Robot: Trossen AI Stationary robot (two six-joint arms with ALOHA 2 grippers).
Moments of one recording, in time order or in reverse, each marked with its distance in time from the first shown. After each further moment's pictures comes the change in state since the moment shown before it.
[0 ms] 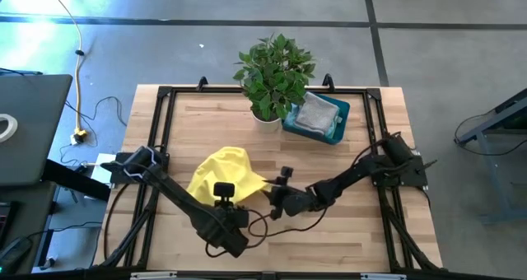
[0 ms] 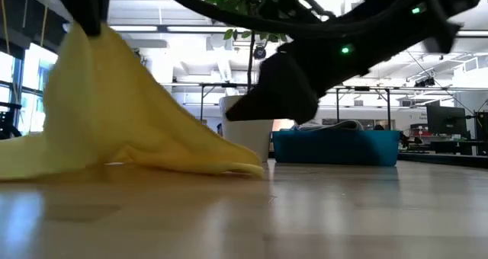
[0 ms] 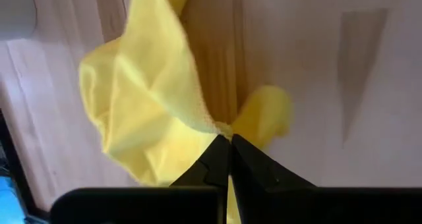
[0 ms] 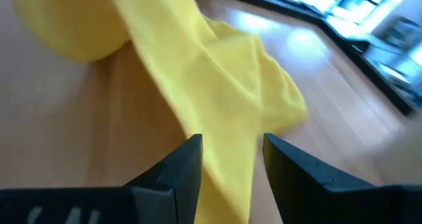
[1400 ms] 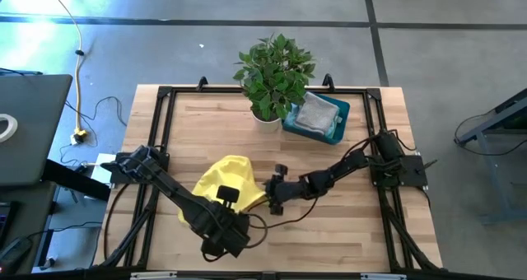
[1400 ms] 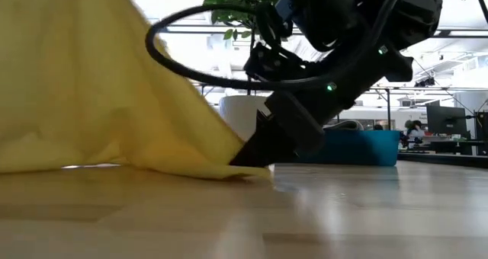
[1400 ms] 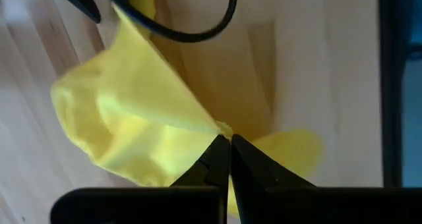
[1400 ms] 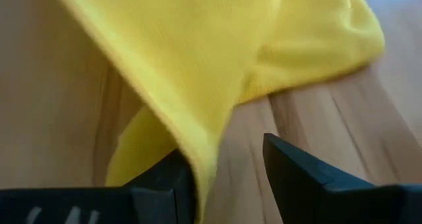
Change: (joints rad) left arm 0.008 -0.009 0.205 -0.061 0.196 0.199; right arm -0.119 0.054 0.002 -0.094 -0.378 0.164
